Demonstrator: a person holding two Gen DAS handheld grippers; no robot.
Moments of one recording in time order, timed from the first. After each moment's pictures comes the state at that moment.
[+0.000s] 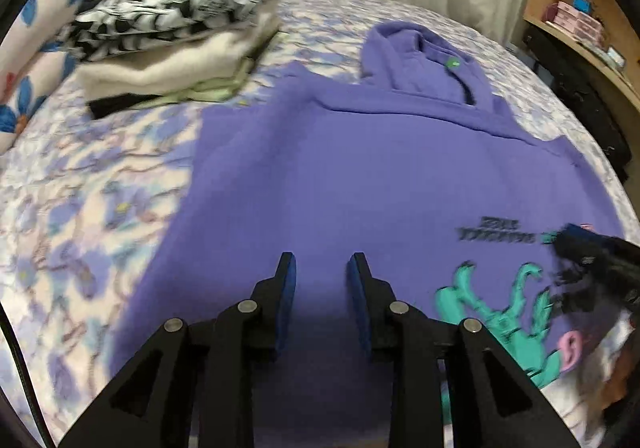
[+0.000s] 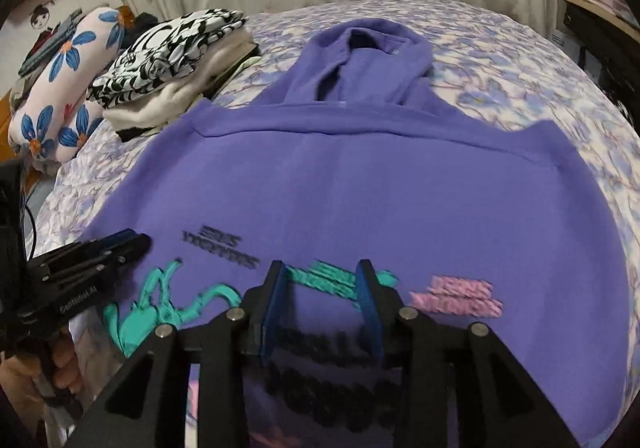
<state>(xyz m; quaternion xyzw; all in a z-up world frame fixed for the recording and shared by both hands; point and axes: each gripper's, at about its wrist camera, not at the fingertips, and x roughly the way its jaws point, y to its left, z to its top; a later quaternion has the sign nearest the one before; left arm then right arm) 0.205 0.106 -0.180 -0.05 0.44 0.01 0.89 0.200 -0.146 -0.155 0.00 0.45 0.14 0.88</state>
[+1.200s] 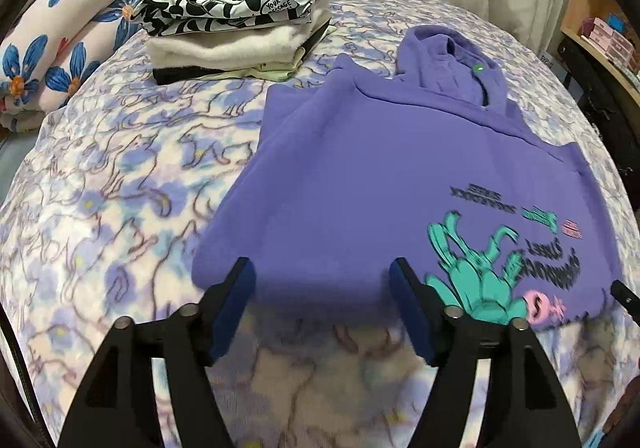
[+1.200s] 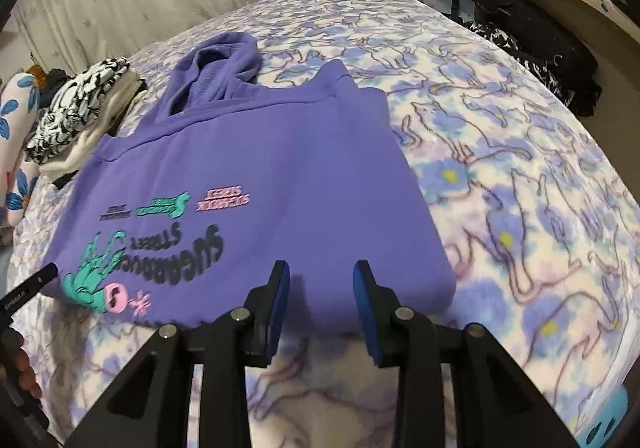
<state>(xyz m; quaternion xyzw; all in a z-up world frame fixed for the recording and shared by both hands) 0.140 0.109 -0.141 -0.08 0.48 0.07 0.87 0.113 -0.250 -0.131 0.07 0.47 -0.01 0.88</state>
